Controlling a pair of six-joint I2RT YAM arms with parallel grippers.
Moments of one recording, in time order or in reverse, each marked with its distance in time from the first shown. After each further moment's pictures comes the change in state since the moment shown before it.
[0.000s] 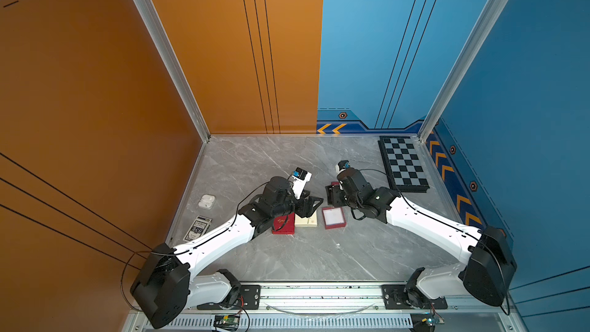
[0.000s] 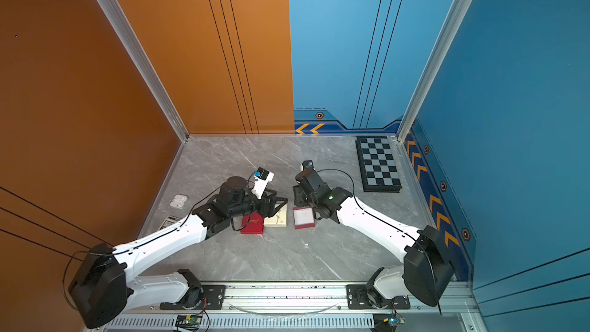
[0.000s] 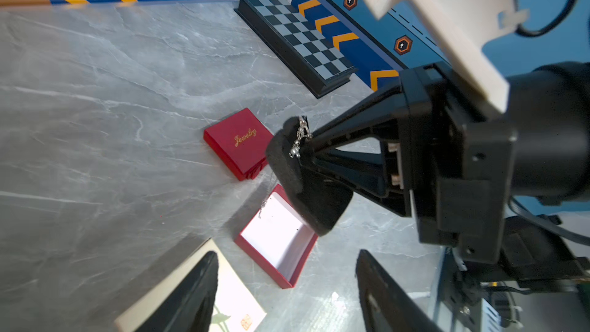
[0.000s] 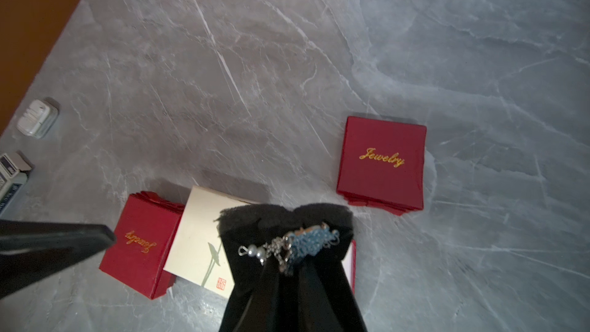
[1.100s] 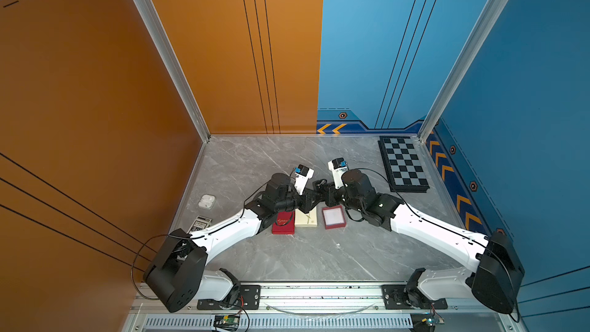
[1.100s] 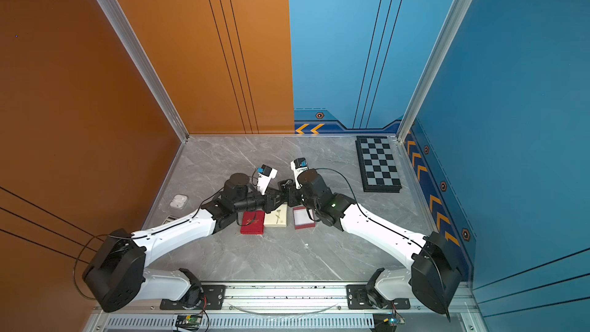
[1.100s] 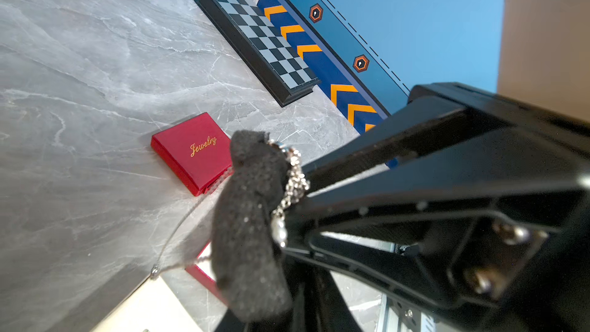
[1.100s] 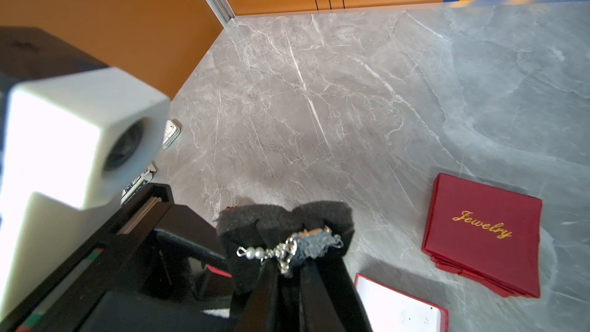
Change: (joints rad) left arm 0.038 0.106 0.000 0.176 0.169 -0.123; right arm 0.039 -0.061 -0.077 0.264 -0.154 -0.021
